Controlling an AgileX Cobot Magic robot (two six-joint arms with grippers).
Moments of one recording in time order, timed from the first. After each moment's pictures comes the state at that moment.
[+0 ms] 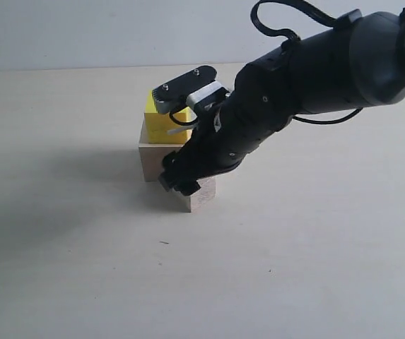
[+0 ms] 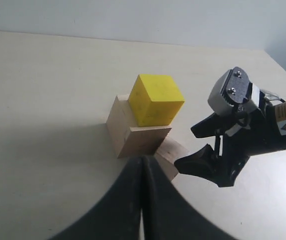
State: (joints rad) left arm -0.07 0.68 -0.50 -0.95 0.59 0.72; right arm 0.72 1.87 -1.13 -0.01 0.41 0.04
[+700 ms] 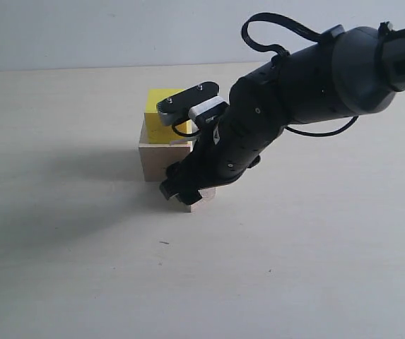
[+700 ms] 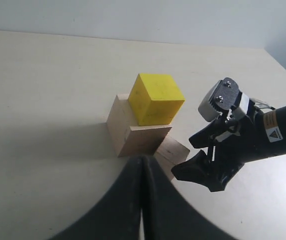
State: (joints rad) left arm -0.07 0.68 -0.50 -0.95 0.59 0.72; right arm 0.72 1.92 -1.13 0.00 0.43 0.09
